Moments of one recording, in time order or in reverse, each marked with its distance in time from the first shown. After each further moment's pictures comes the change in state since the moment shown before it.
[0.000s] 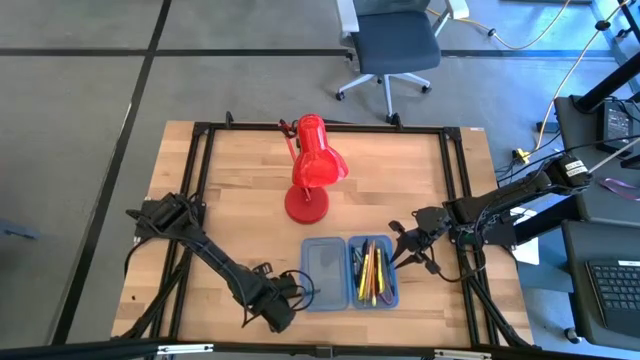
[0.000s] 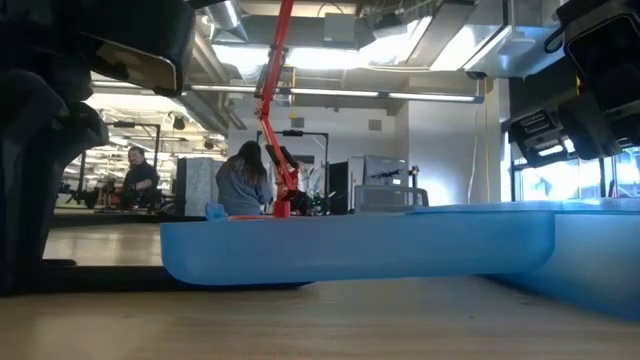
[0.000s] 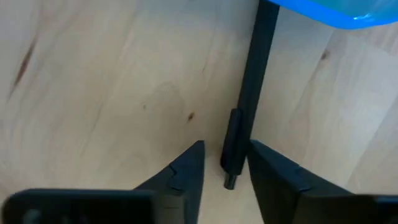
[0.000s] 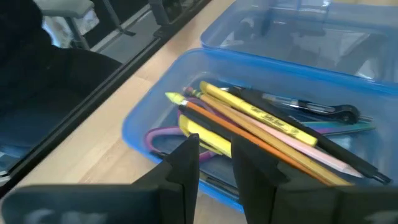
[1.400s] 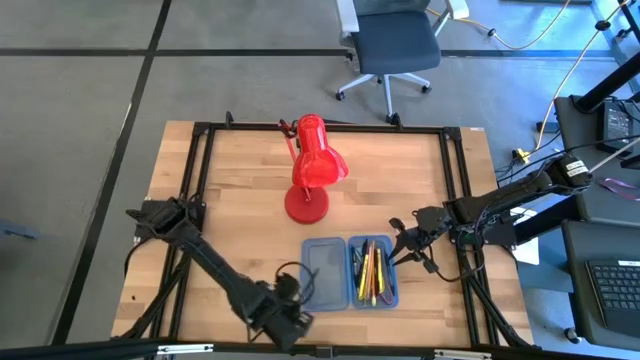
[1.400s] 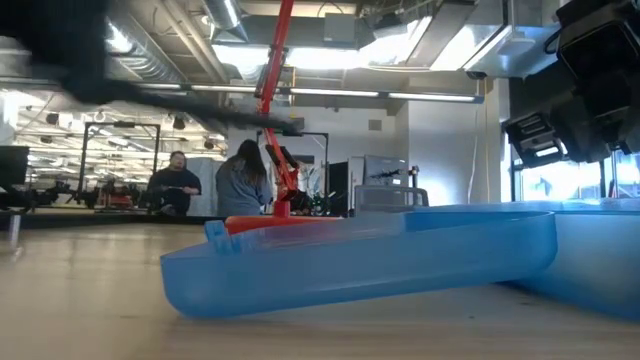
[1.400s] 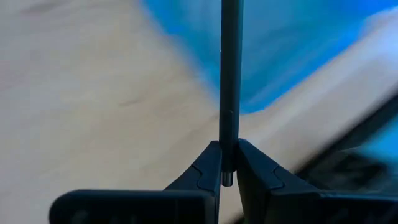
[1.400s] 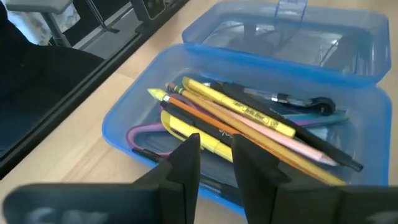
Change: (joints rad) left arm -0.047 0.002 0.308 -0.198 -0.159 -0.625; right arm 0.000 -0.010 0.000 -0.025 0.068 -0.001
